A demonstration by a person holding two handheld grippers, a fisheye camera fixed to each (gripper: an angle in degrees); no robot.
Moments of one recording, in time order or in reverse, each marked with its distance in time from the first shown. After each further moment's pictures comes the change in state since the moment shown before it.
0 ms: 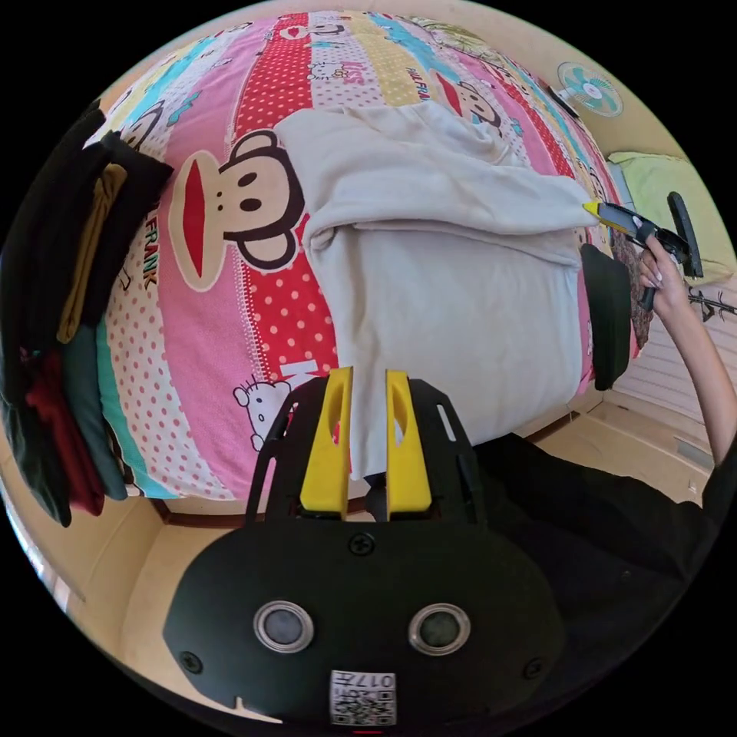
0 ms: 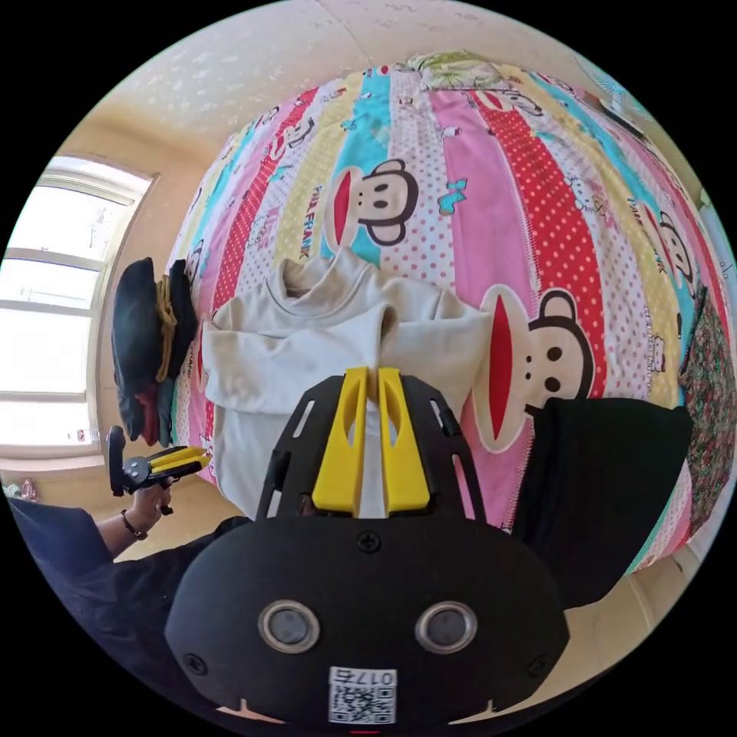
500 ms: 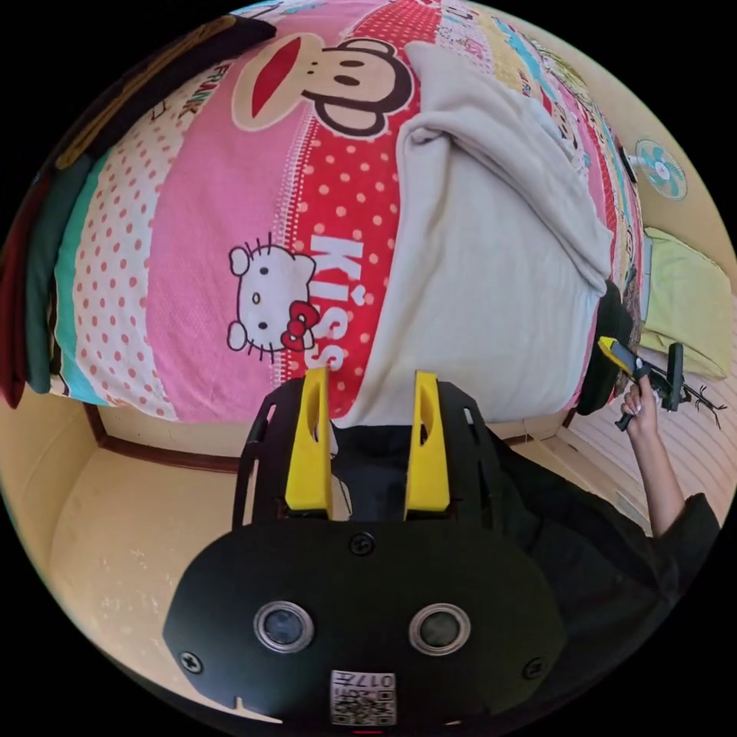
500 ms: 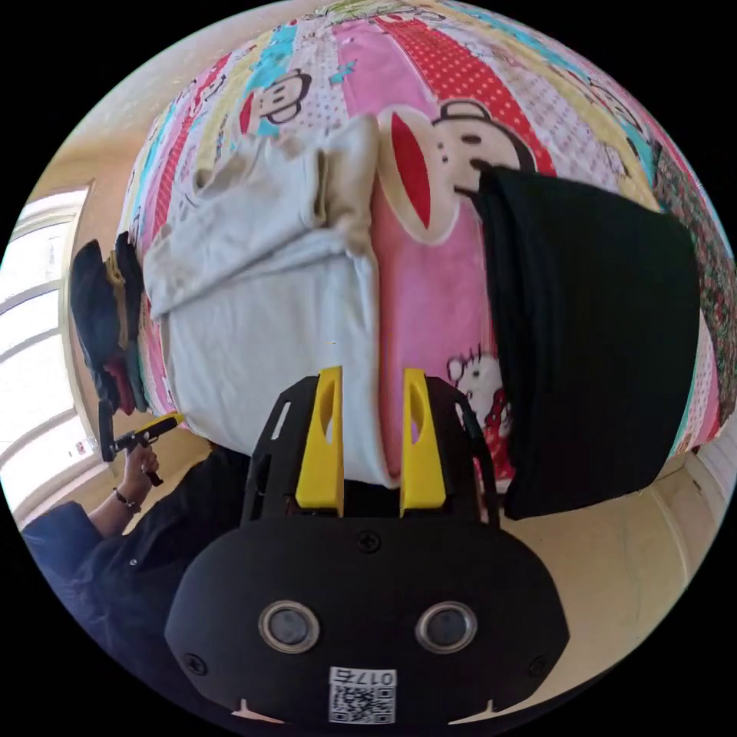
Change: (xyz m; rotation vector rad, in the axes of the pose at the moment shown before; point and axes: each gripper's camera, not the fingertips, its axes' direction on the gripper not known) left arm -0.019 0.062 0.056 -0.126 0.144 -0.246; right arm 0.060 0.128 0.033 -0.250 0.034 0.195
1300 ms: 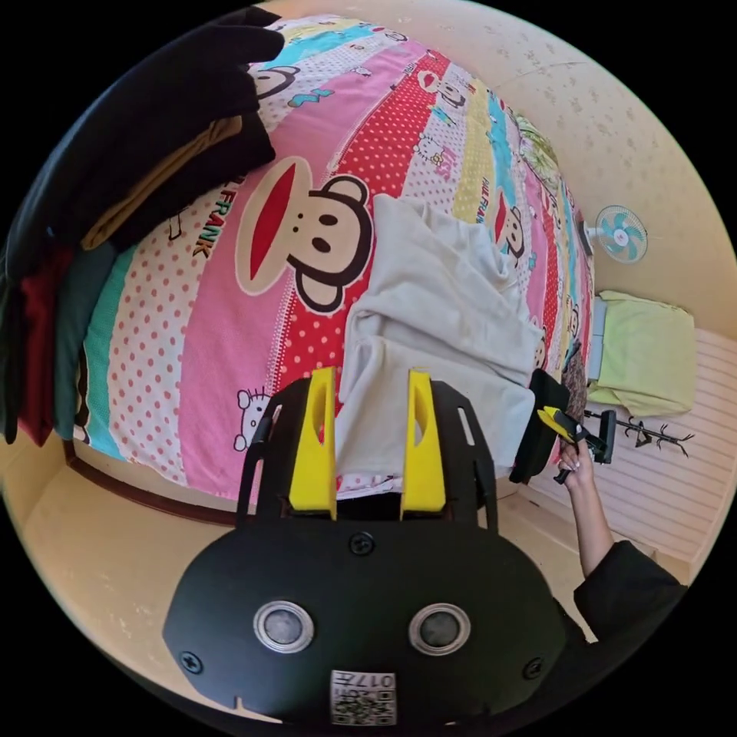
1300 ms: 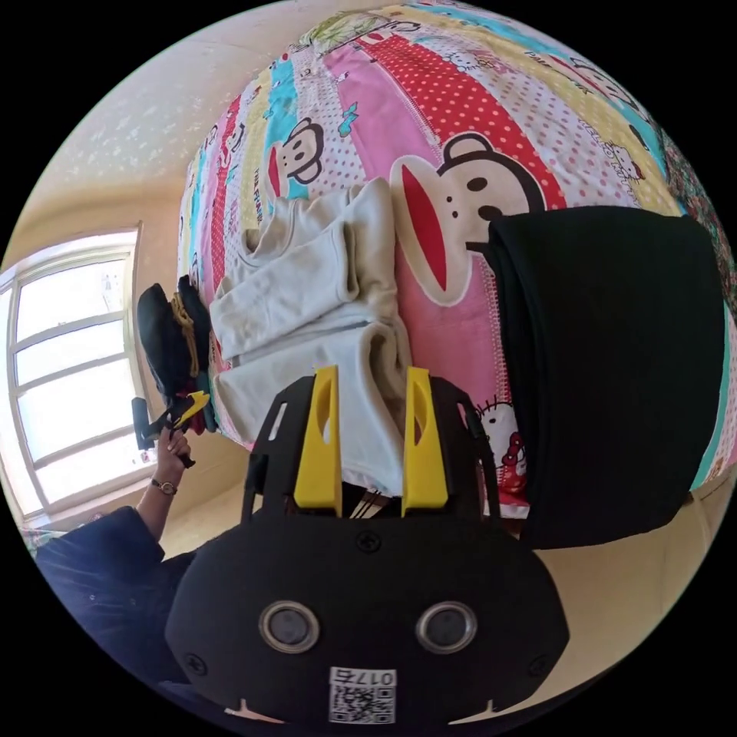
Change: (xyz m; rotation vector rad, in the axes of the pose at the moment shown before) left arm -0.020 -0.050 -0.092 0.241 0.124 -0.061; right arm 0.020 -0.023 -0.089 0.083 -0.268 0.017
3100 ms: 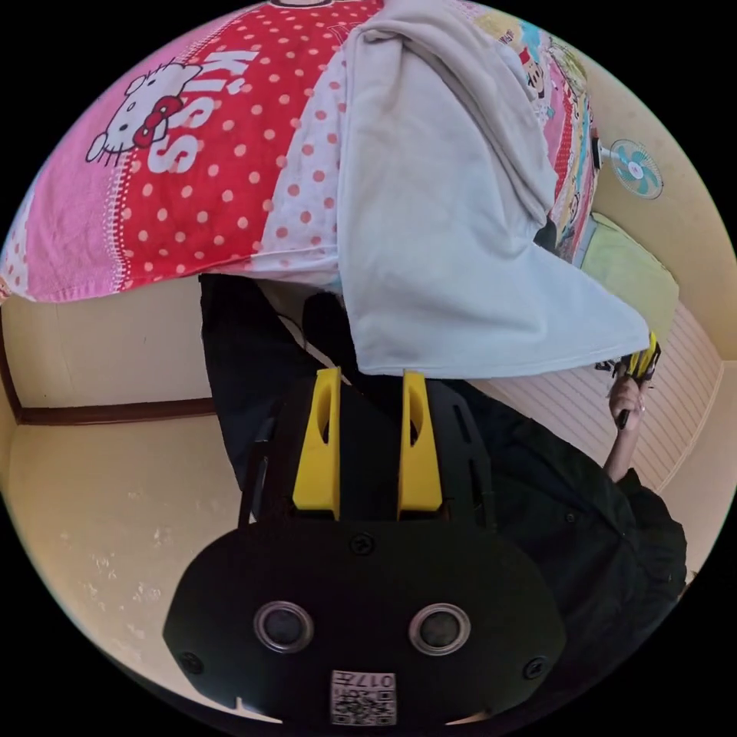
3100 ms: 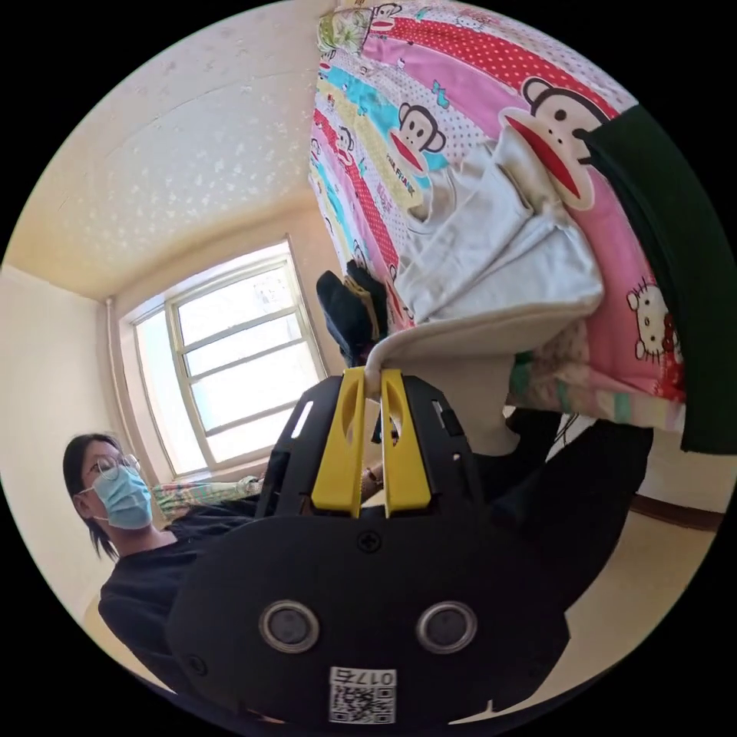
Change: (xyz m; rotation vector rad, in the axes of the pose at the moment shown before) left arm -0.096 -0.054 -0.012 -0.438 0.252 -0.044; right arm -0.057 0.083 -0.183 -0.099 -0.717 0.053
